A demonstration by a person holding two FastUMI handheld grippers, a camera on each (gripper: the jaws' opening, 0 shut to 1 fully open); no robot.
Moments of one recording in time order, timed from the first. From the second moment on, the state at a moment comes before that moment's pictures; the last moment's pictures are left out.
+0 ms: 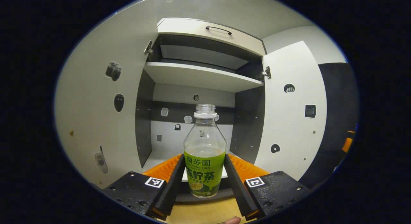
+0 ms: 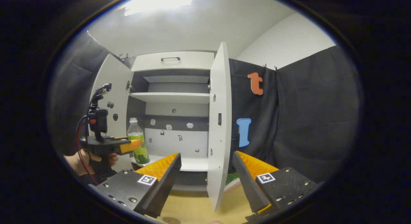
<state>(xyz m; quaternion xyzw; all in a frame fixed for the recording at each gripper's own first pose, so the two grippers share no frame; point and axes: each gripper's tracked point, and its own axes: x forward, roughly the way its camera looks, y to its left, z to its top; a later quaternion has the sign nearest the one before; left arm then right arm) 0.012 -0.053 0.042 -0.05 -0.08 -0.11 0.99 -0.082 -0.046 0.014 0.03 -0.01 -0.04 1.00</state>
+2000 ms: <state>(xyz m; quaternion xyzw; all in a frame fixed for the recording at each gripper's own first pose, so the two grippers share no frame) -0.098 -0.168 -0.350 0.05 0.03 -0.33 0.94 -0.074 -0.015 -0.143 0.09 0.12 -0.03 0.99</state>
